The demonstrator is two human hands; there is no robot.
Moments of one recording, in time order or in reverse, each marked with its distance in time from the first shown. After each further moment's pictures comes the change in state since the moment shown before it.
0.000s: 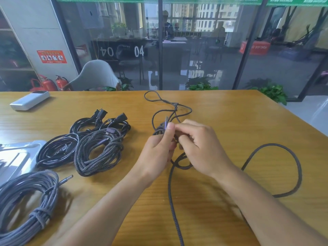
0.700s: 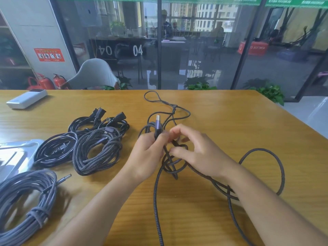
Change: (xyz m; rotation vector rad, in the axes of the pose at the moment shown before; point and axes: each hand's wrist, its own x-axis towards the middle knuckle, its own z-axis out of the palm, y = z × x) left_hand 0.000 -0.008 -0.017 0.123 0.087 0.122; right_hand -0.006 0.011 -0.011 0.144 -0.349 0.169
